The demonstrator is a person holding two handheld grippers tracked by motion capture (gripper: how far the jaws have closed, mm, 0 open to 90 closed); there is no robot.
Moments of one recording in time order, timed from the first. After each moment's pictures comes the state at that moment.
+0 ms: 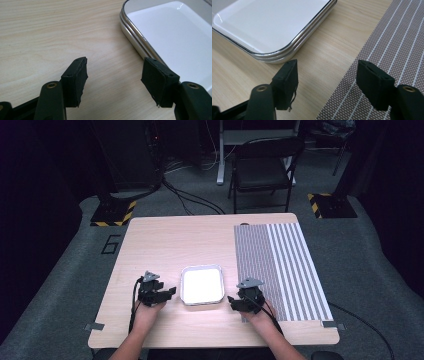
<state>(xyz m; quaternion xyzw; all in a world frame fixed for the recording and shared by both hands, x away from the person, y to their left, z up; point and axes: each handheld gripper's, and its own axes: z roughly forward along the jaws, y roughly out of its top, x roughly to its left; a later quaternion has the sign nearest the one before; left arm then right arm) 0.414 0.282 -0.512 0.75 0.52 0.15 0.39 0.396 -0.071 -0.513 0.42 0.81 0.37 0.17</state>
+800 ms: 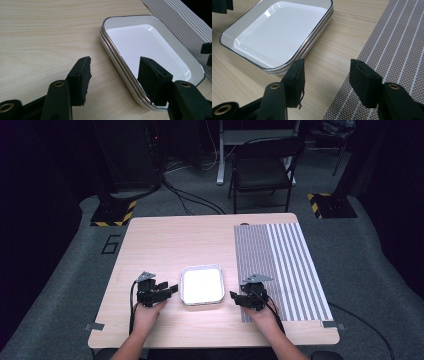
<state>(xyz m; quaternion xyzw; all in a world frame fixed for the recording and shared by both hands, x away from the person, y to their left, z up) 0.406 0.284 -0.503 0.70 0.54 0.09 0.46 0.400 -0.082 -0.504 0.46 0.78 0.41 0.13</state>
